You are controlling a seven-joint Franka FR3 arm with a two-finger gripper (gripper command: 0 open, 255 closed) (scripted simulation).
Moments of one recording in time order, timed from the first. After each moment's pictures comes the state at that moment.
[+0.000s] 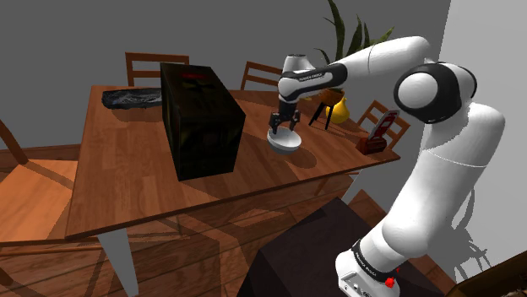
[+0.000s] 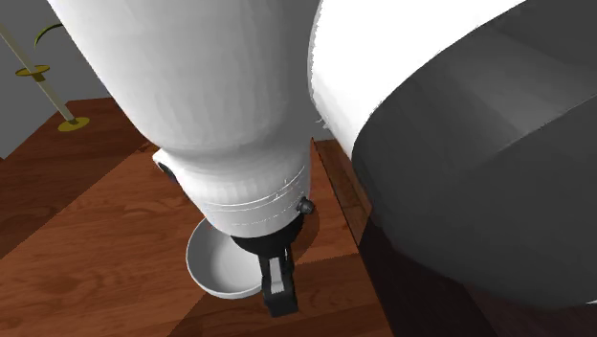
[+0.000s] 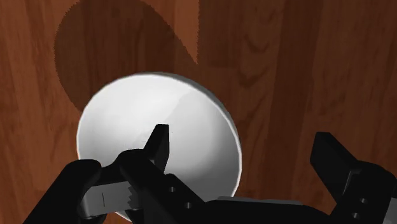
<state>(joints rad) -0.02 0.26 -0.09 -1.91 -0.11 2.08 0.14</state>
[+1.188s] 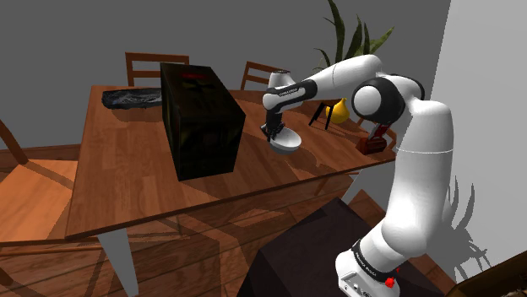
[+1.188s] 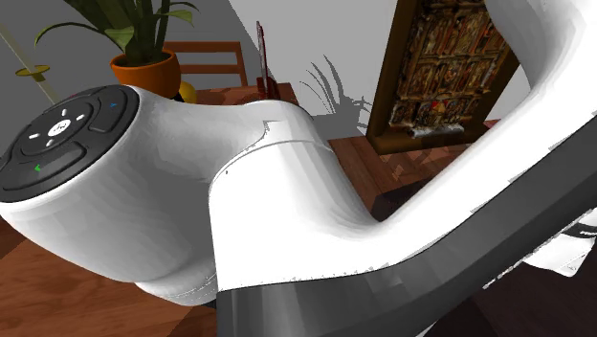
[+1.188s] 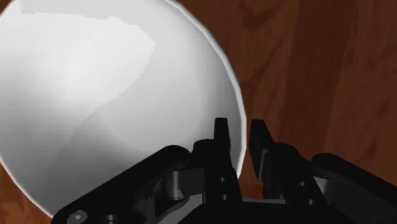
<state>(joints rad) -0.04 0.56 -0.09 -1.69 -0.09 2.17 0.13</state>
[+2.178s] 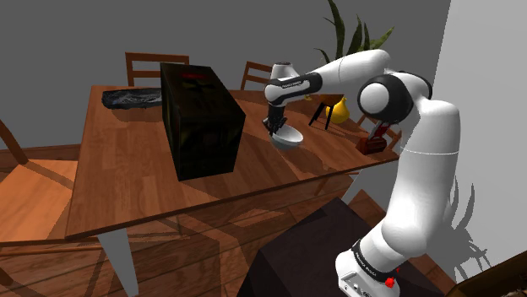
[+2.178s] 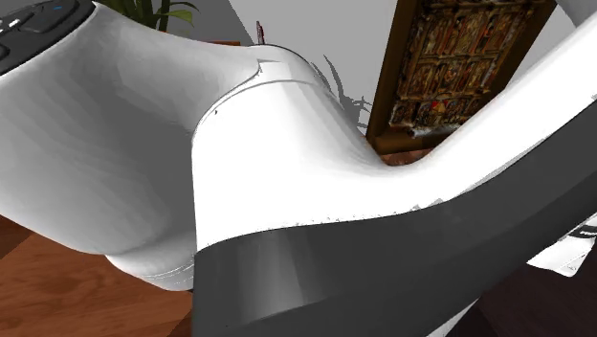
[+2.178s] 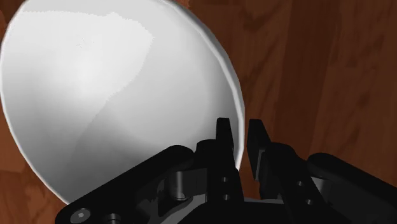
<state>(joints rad) -0.04 0.51 -0.09 -1.67 -0.09 2.10 0.12</state>
